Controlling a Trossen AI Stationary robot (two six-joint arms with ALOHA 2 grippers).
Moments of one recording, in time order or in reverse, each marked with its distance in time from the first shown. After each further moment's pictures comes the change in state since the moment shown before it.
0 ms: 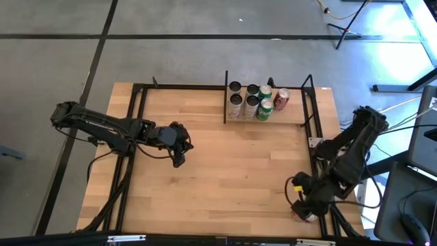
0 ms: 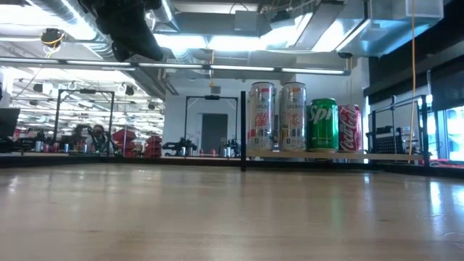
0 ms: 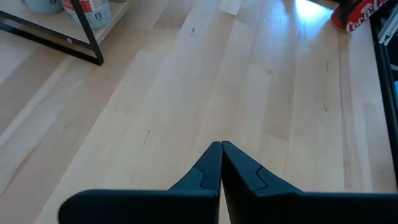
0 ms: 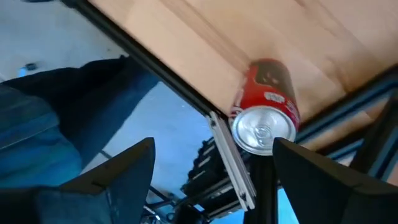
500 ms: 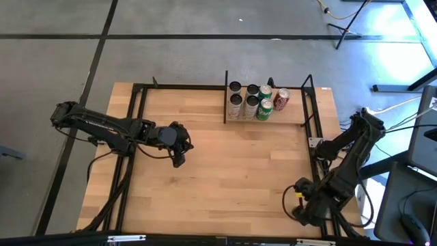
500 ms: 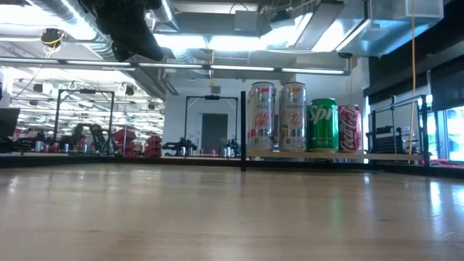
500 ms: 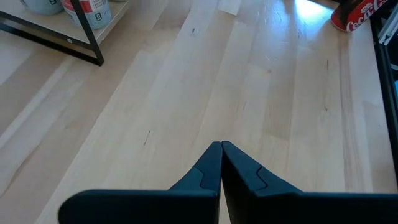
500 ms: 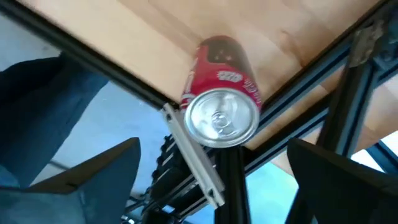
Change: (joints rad) left arm 0.001 0.000 0.000 0.000 0.000 0.002; right arm 0.062 0.104 0.000 -0.082 -0.083 0.080
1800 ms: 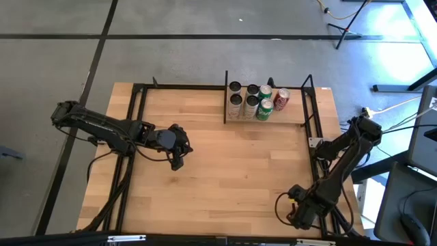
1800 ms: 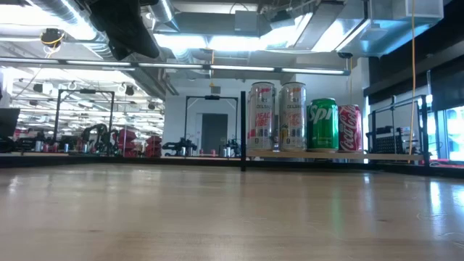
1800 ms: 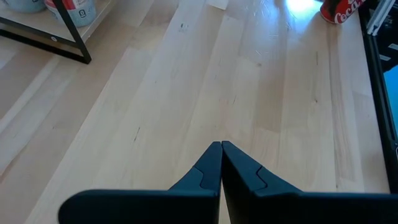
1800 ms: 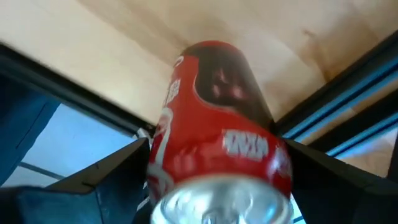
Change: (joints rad) left arm -0.039 0.000 0.000 -0.004 0.001 -0.001; right arm 0.008 0.081 -0.249 0.280 -0.057 0.002
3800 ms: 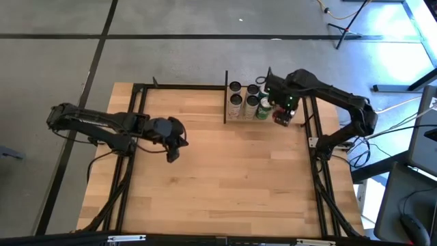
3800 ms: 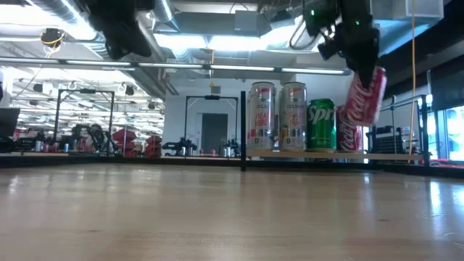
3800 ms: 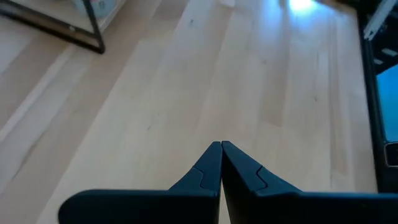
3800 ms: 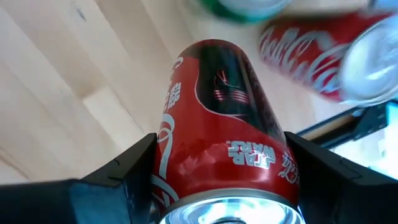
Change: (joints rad) left arm 0.119 -0.081 0.014 -0.104 0.120 0.029; right arm -1.442 -0.054 0.378 -0.605 0.430 -1.936
